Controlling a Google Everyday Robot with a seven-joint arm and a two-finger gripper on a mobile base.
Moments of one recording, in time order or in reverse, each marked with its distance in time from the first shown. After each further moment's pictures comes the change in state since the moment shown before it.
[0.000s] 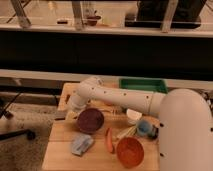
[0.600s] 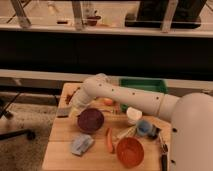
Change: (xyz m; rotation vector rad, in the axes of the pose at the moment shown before) arm 0.010 0.003 -0.035 0.017 -0.029 0.015
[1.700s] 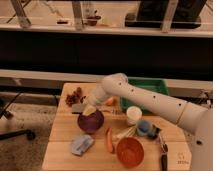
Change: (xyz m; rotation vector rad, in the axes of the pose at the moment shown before) arm 0.059 -0.004 -0.054 0.051 -0.003 0.061
